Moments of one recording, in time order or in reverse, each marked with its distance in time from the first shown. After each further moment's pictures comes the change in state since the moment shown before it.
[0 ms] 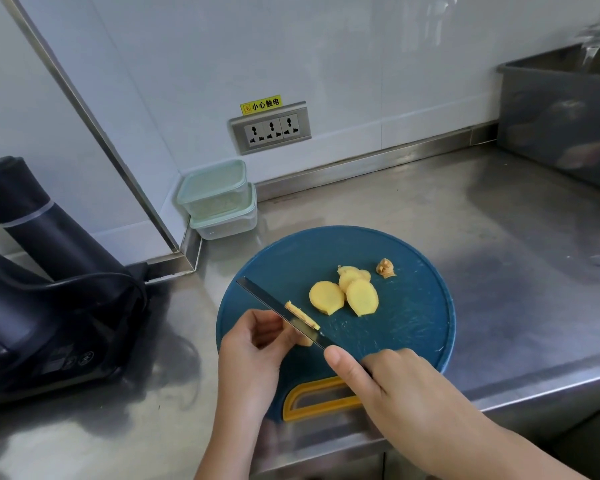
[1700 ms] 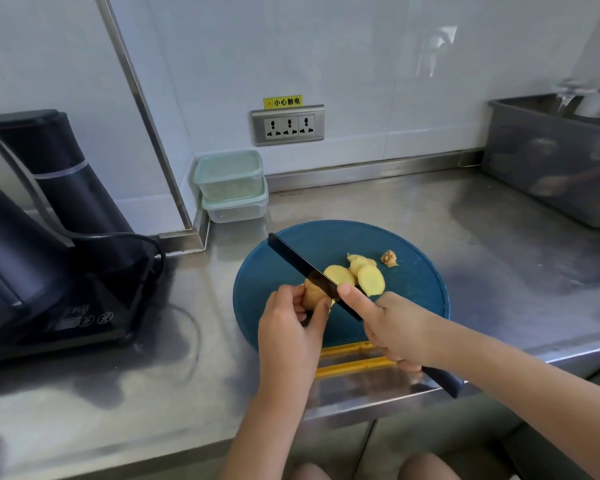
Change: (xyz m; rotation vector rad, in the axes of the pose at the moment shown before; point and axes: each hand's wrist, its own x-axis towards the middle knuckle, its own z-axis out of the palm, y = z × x) left_hand -0.010 -0.008 0.013 0.084 0.082 0.282; right_hand 0.031 -0.016 -0.012 0.067 -0.044 0.146
